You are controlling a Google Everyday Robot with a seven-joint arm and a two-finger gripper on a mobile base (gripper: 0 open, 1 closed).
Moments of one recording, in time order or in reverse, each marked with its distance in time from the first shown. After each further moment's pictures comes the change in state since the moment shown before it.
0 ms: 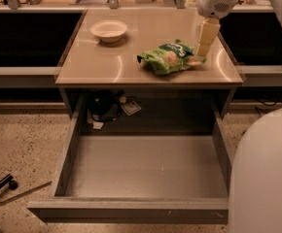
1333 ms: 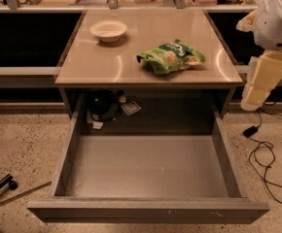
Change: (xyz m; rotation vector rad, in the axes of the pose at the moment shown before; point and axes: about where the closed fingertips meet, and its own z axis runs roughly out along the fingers) arm 0.021 0.185 -0.115 -0.013 0.149 0.201
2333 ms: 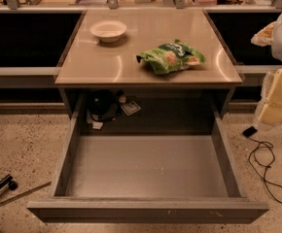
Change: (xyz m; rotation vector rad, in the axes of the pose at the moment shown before) arm 0.010 0.044 -0.017 -0.054 -0.009 0.095
